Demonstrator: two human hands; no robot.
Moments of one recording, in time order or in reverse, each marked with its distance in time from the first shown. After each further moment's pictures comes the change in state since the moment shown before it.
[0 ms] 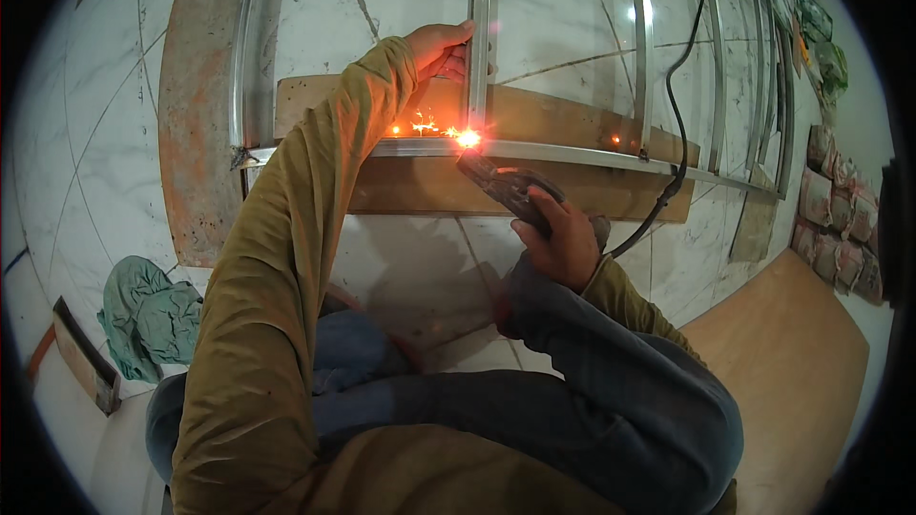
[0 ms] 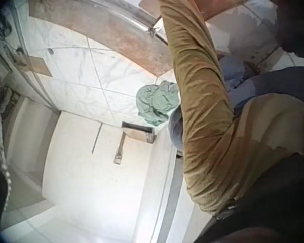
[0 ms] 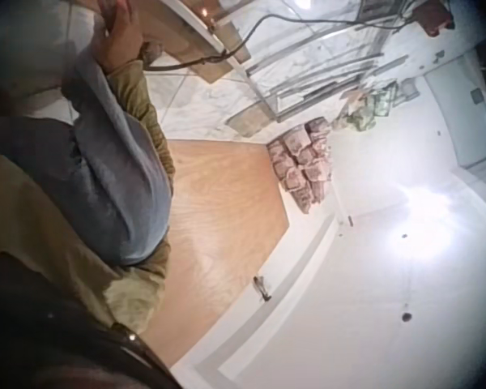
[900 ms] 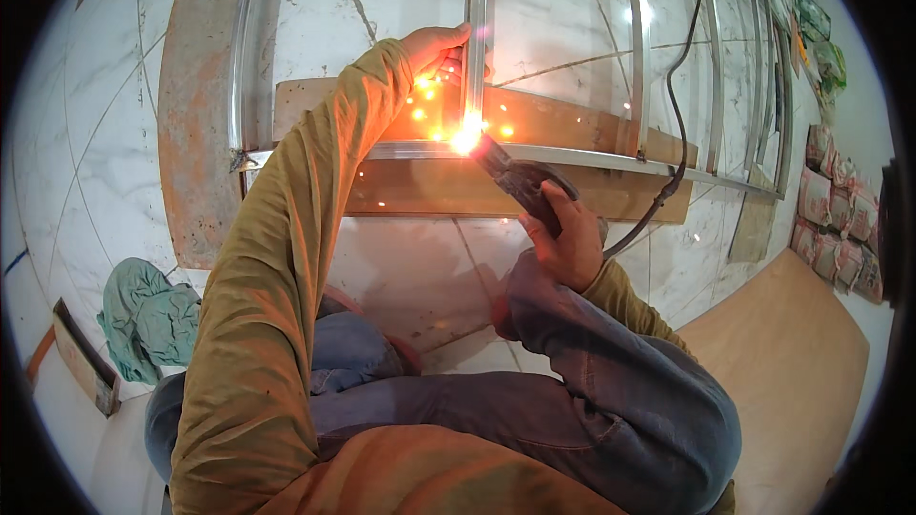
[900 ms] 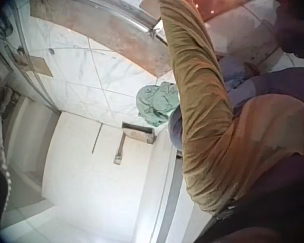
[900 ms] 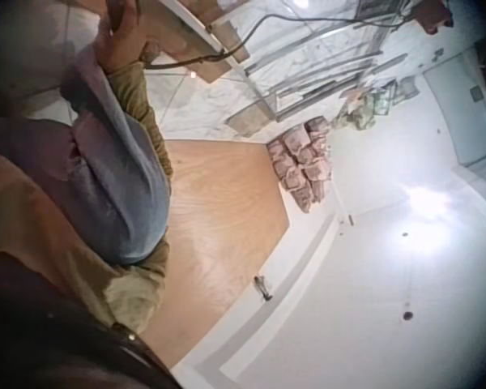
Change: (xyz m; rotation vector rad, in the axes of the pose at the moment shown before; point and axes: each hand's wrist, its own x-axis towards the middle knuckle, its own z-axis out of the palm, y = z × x) left_hand 0.005 -0.005 -0.006 -0.002 -0.082 0.049; right_hand -0.001 0.002 -0.006 -0.008 0.118 0.000
